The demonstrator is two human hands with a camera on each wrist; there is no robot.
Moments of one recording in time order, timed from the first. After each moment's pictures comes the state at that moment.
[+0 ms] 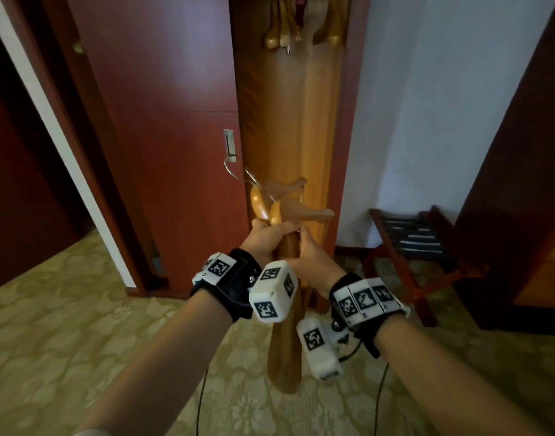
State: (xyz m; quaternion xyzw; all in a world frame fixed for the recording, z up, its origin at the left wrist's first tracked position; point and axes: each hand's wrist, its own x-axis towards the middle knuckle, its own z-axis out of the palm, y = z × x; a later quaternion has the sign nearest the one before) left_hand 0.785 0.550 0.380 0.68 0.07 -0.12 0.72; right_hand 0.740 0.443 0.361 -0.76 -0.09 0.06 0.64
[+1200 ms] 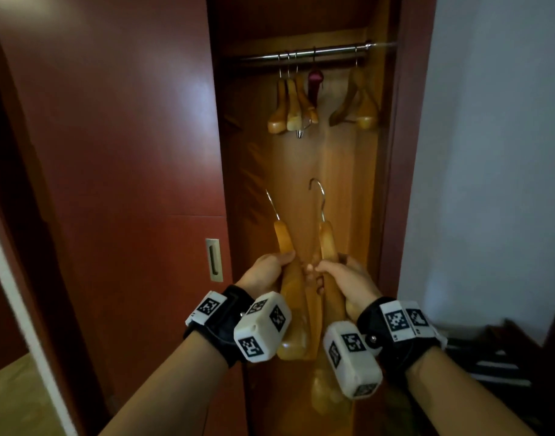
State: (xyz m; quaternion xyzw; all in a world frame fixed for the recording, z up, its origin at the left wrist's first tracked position) left_hand 1.221 0.508 0.453 0.61 -0.03 -0.16 0.78; right_hand 1.212 0.354 0.430 -0.64 0.07 -0.06 0.76
